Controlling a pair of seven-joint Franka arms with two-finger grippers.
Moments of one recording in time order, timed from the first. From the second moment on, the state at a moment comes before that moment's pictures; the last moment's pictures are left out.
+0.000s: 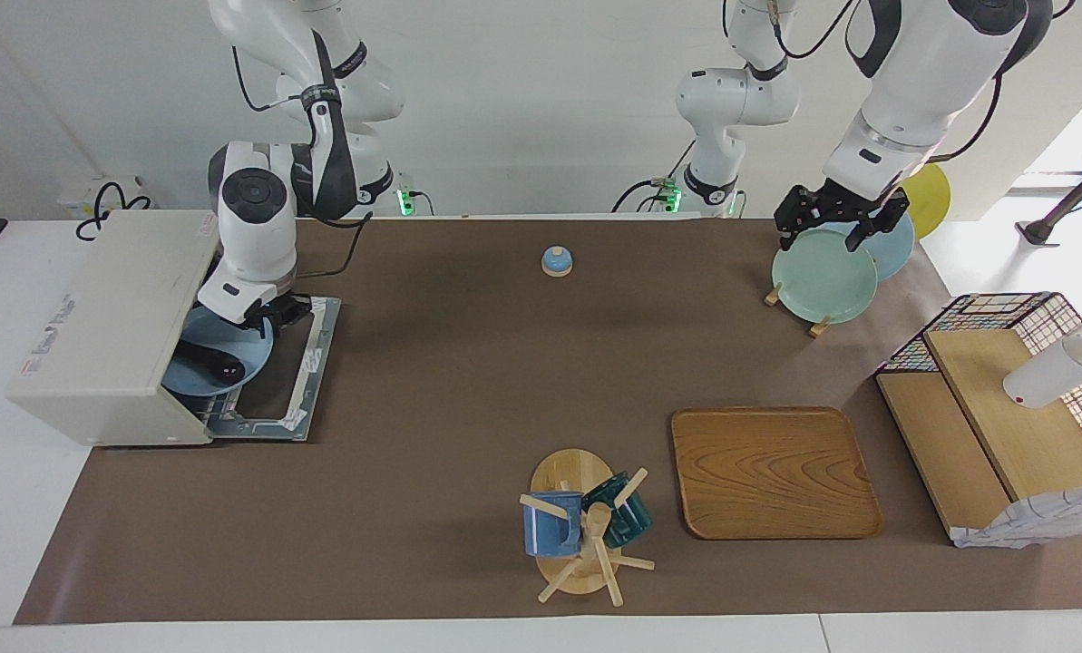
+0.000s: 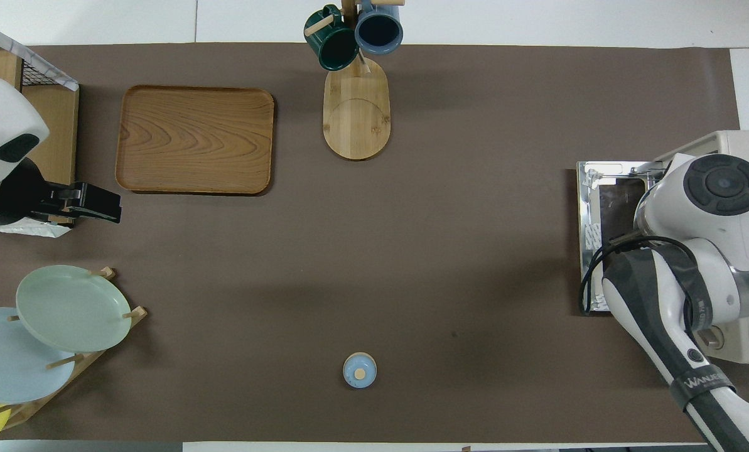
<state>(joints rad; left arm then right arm) -0.15 -0.05 -0.02 -1.66 -0.01 1.56 -0.06 -0.01 0.01 0.02 -2.16 -0.38 2.04 -0.11</state>
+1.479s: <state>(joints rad) -0.15 -0.05 -0.02 -1.66 -0.01 1.55 -0.06 0.08 0.19 0.03 -2.16 -0.25 2.24 0.09</state>
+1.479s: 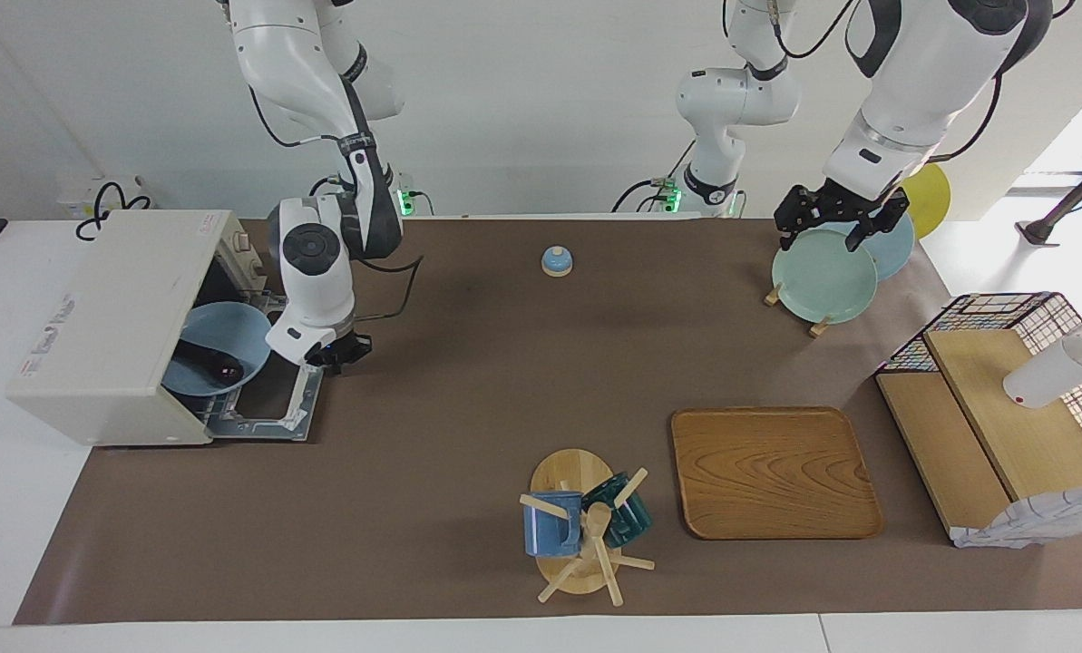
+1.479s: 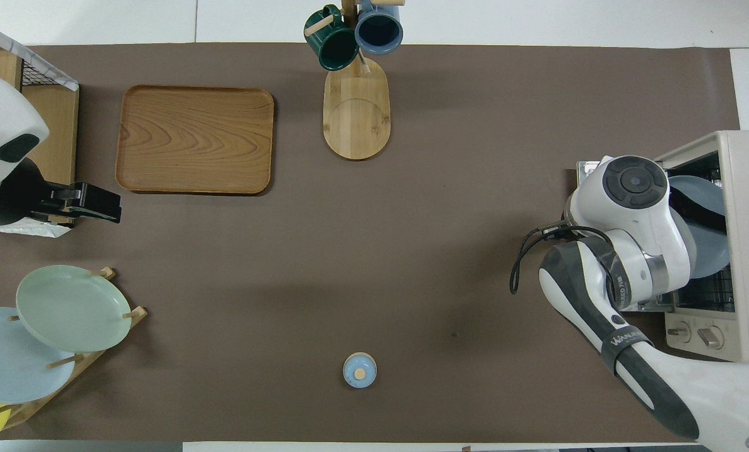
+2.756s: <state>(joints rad) -0.15 -0.05 -0.02 -1.66 -0.01 1.55 -0.06 -0.03 0.00 0.02 -2.00 -0.38 1.85 -0.25</state>
